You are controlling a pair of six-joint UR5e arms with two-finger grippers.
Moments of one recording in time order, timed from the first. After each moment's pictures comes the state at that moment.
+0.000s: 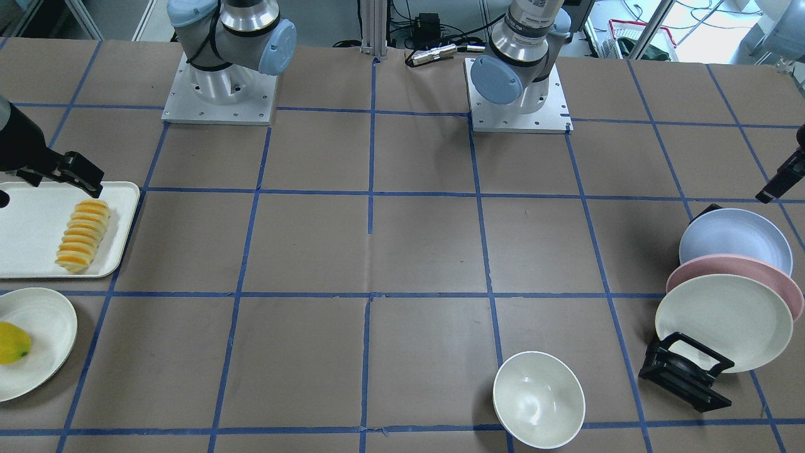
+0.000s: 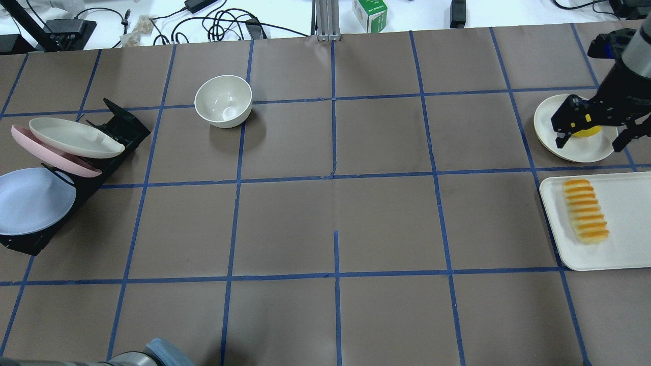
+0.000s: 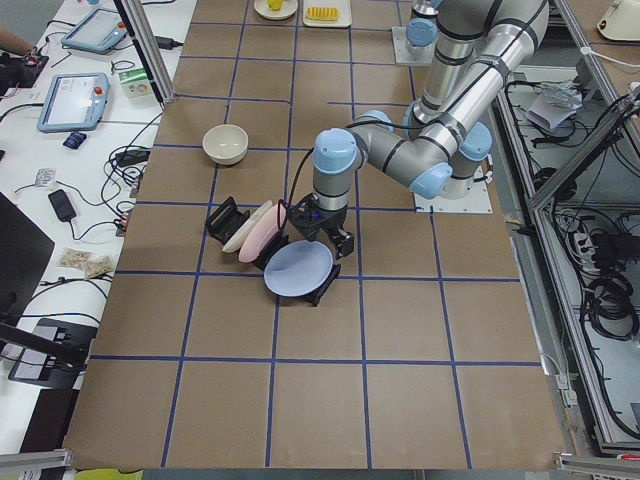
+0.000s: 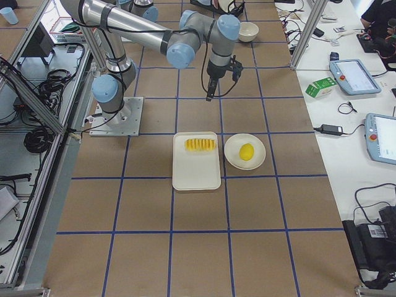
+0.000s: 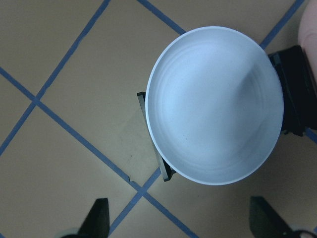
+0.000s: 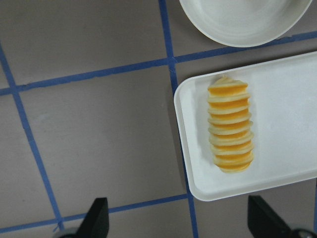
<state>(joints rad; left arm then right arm) -0.67 -1.69 -1.83 -1.07 1.65 0.21 1.15 -1.52 1.76 -1.71 -1.66 -0.26</state>
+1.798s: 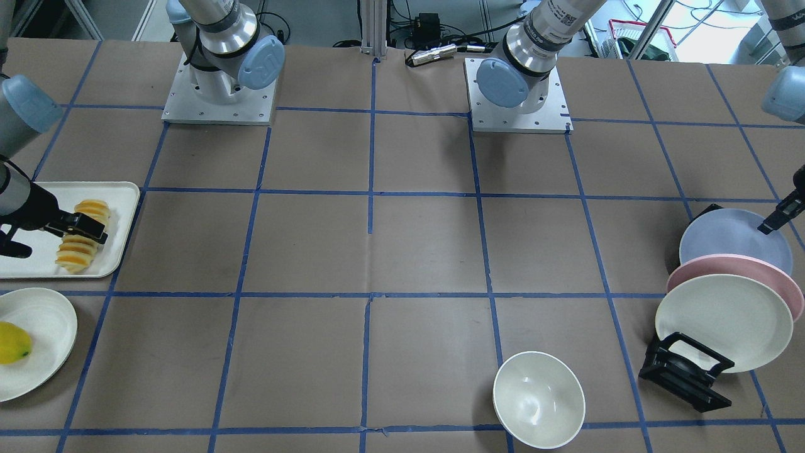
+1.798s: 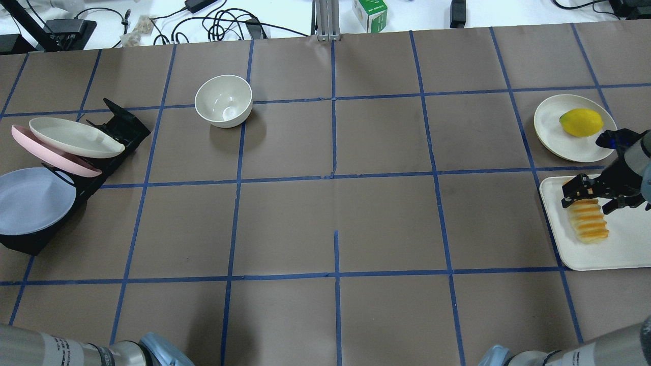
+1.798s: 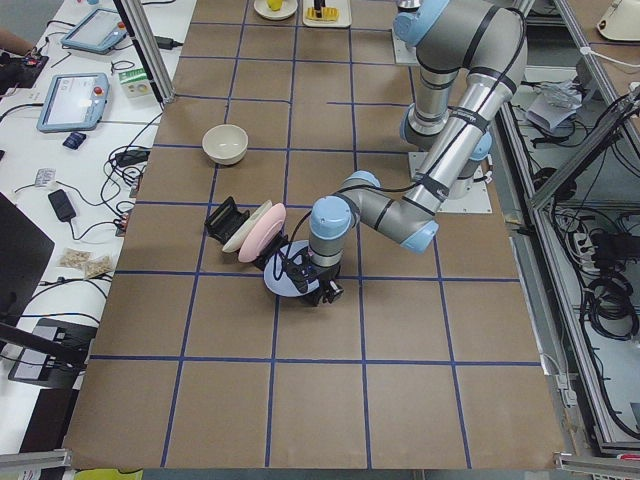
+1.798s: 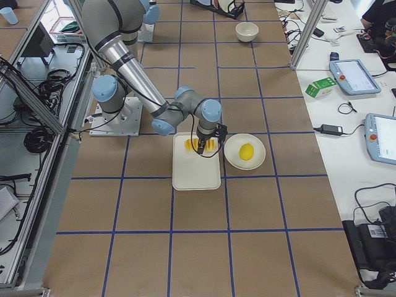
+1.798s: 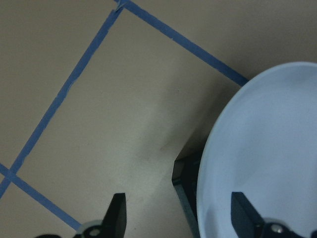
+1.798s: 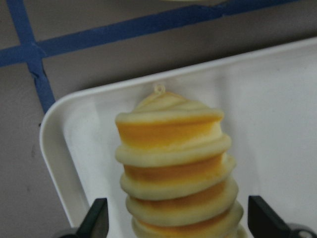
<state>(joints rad) -0.60 -1.90 -1.82 -0.86 1.60 0.37 0.89 -1.27 2.05 -2.21 -1.56 -0.49</state>
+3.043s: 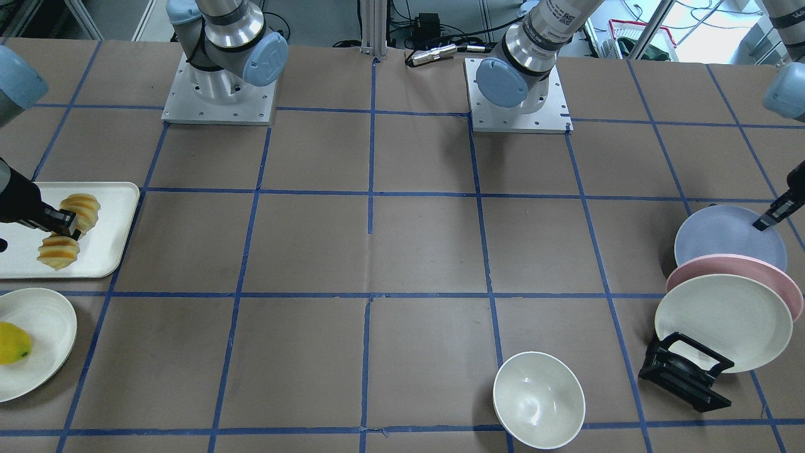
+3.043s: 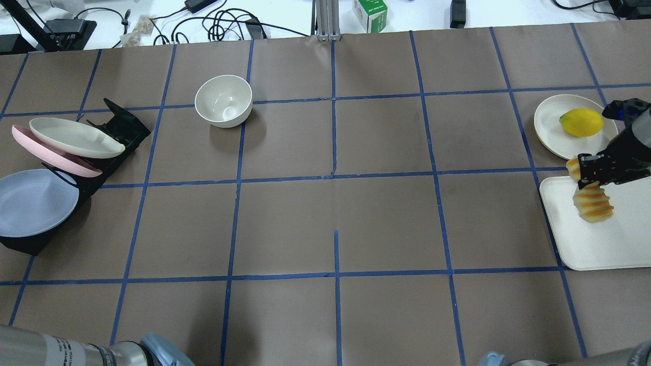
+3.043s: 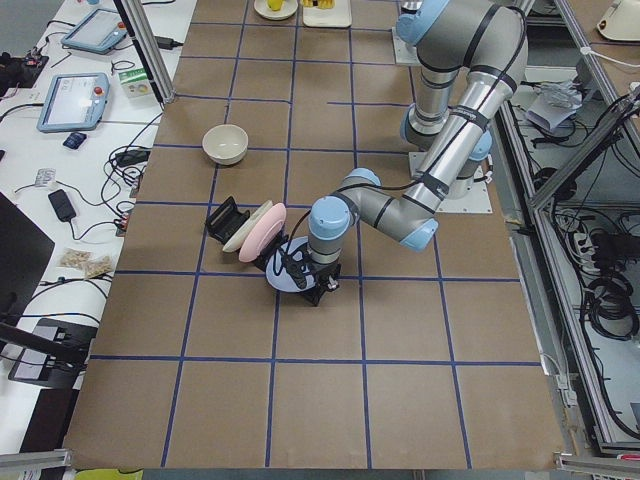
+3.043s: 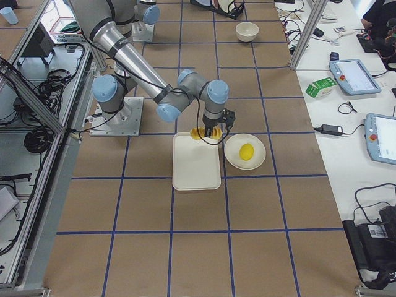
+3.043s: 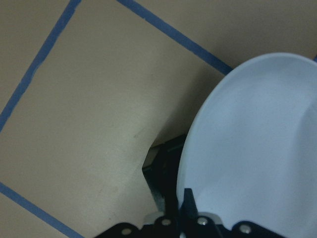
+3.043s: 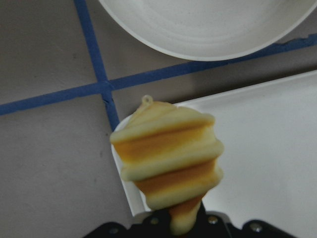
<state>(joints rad) -0.61 -1.88 -1.82 -0.94 1.56 0.37 1.00 -1.38 1.93 -2.03 -1.56 -0.36</state>
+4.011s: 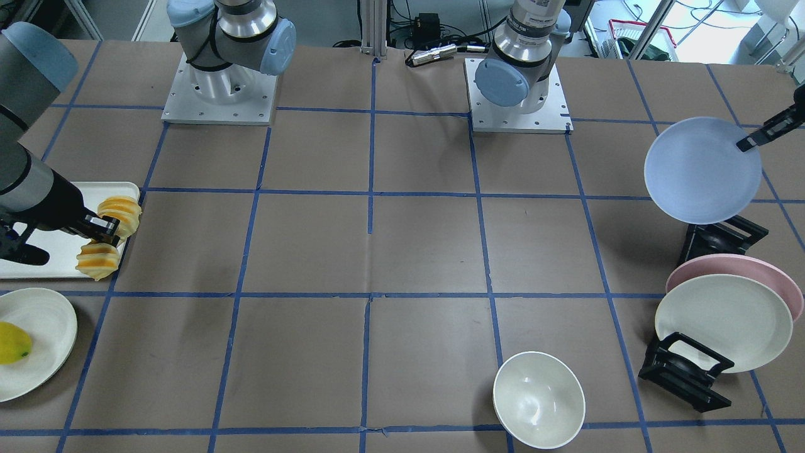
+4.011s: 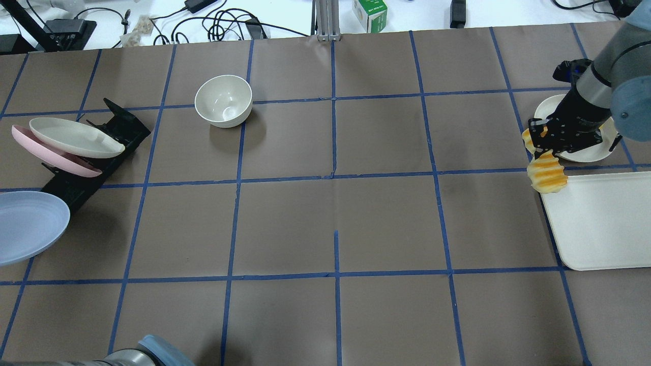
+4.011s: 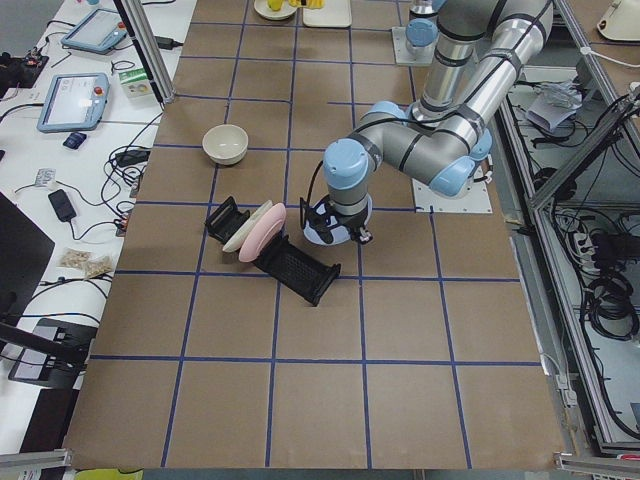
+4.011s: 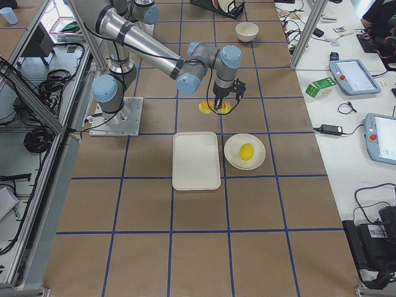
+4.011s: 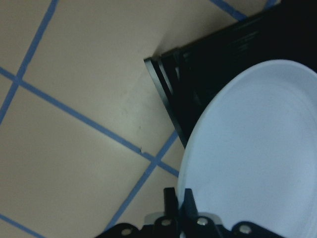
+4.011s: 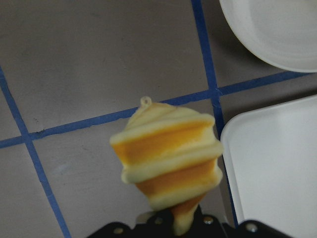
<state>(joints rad) -0.62 -1.59 -1.74 -1.59 1.63 0.39 1.20 -1.40 1.83 -1.89 -1.55 -0.14</state>
